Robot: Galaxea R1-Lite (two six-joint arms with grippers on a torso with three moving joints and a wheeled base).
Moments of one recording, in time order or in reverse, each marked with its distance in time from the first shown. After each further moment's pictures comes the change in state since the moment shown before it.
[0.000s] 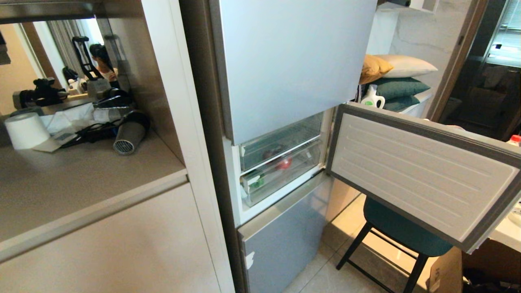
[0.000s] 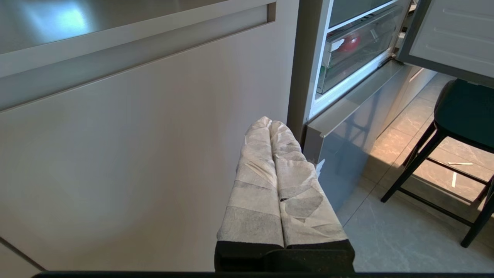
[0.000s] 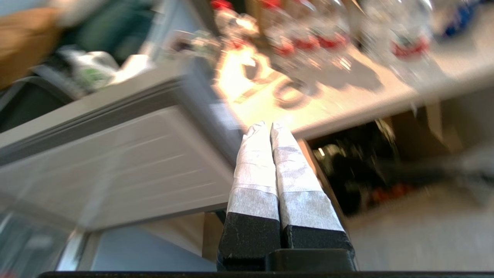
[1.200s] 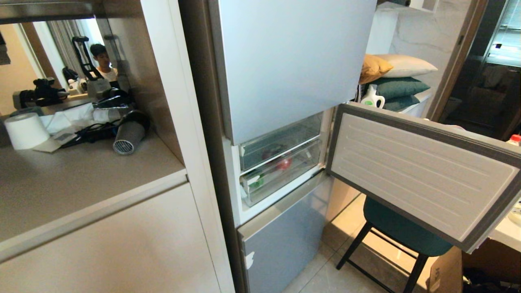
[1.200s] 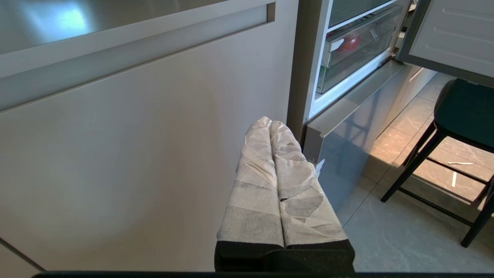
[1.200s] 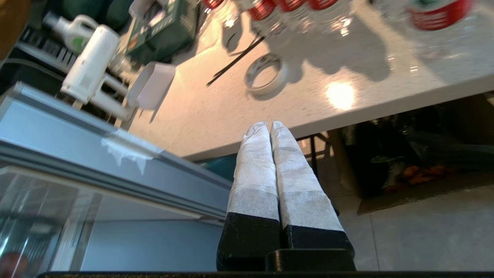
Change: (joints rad) left arm 0.000 0.000 0.000 0.000 0.000 0.000; right arm -0.266 0.894 -0.466 -0.188 0.502 -0.094
